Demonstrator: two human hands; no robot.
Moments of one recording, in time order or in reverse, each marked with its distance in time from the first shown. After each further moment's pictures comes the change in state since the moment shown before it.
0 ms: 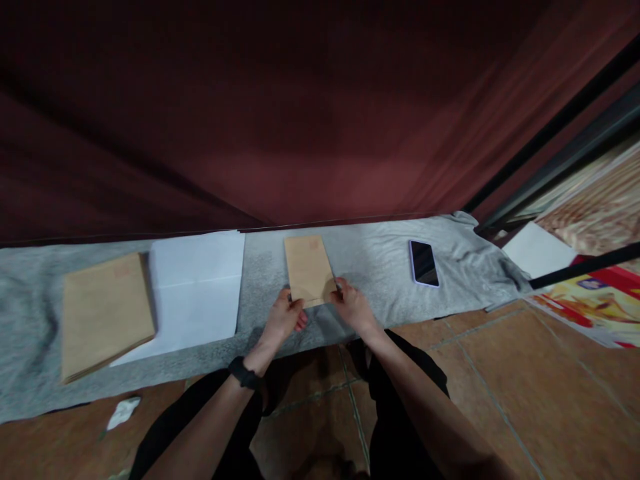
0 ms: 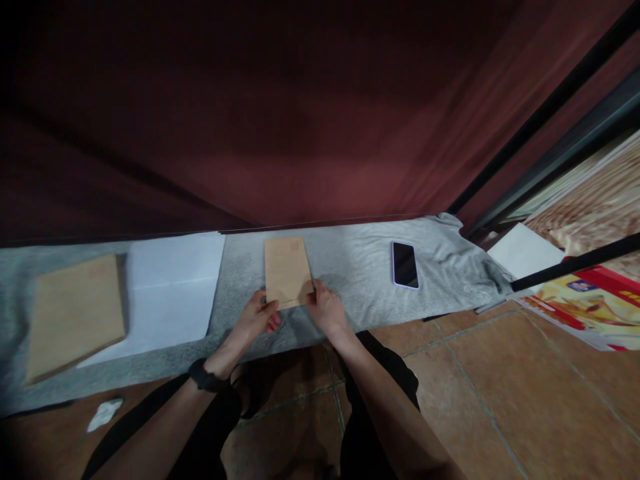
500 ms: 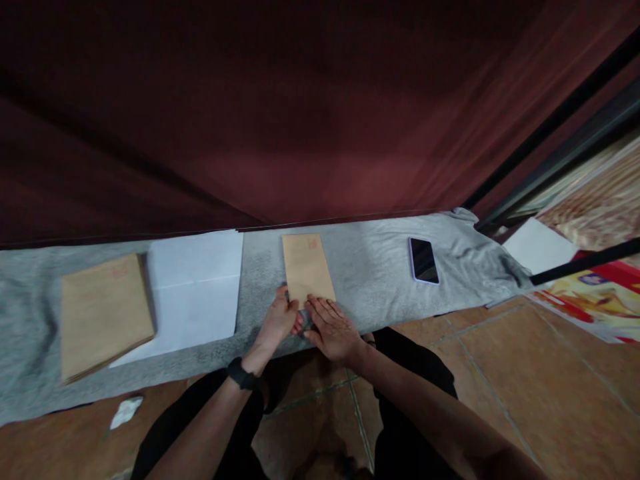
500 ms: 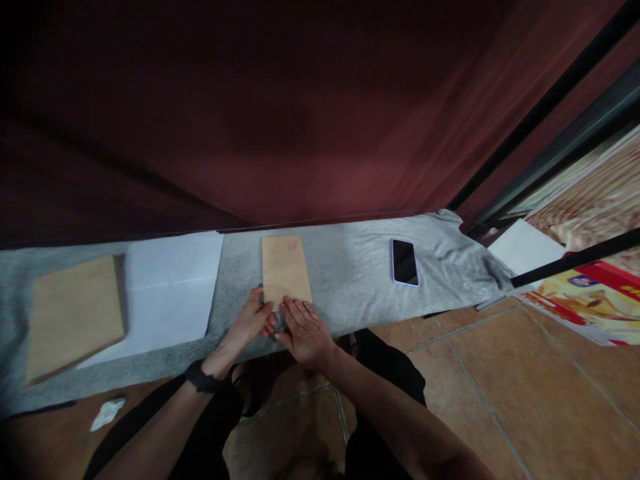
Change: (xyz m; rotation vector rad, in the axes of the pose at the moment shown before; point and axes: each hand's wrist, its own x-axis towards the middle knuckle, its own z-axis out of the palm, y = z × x) left_hand -0.003 0.002 -0.006 0.109 -0.007 0.018; right_hand -0.061 0.005 0.040 -0.473 -0.103 -0.598
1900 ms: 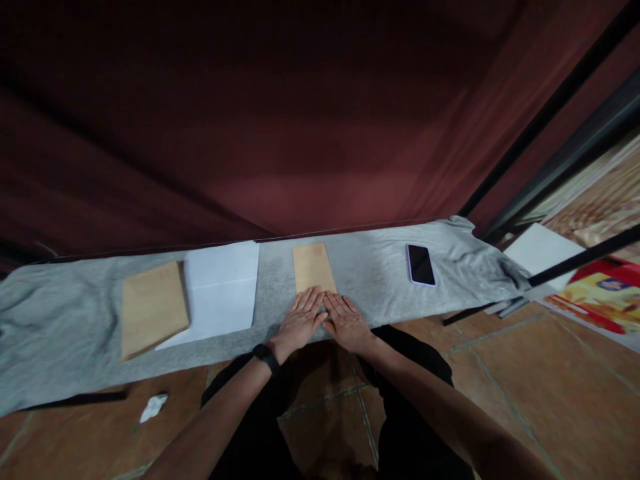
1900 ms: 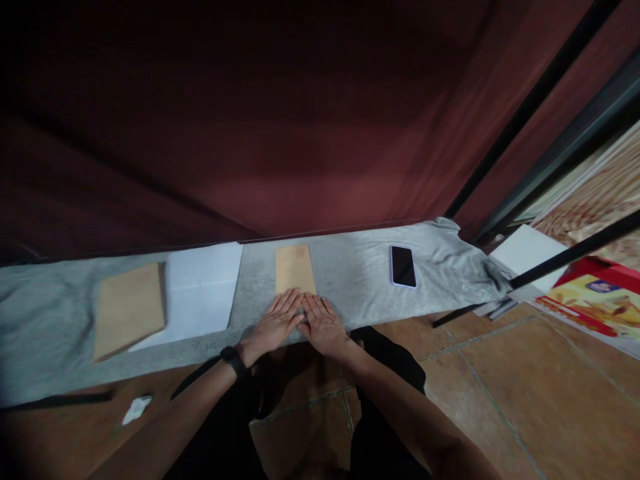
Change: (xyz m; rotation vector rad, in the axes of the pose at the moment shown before) left_hand -0.011 -0.027 0.008 1.270 -0.100 0.754; right_hand -0.010 0.020 -0.005 -0.082 0.061 0.049
